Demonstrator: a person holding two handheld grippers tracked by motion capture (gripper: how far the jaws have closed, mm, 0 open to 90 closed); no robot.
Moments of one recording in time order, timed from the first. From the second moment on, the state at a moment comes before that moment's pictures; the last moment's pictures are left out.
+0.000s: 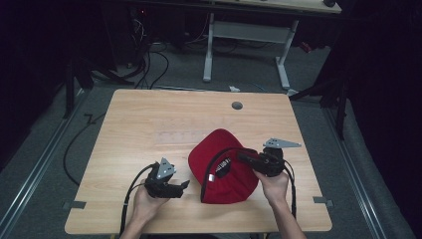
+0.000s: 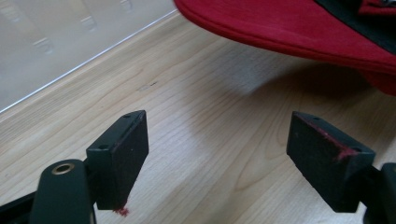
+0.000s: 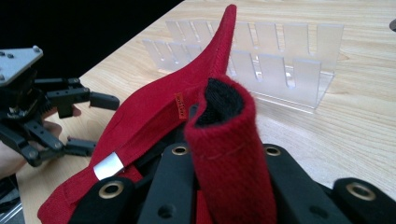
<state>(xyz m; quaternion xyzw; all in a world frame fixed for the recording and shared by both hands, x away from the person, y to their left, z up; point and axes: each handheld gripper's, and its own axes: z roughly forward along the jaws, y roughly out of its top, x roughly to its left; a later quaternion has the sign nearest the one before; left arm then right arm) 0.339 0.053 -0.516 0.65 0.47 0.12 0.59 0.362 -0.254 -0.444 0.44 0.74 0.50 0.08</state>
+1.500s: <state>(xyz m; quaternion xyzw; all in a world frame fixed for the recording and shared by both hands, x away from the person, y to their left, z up) 0.316 0.039 -0.492 0.66 0.41 0.15 0.62 0.357 -0.232 -0.445 0.44 0.78 0.43 0.09</state>
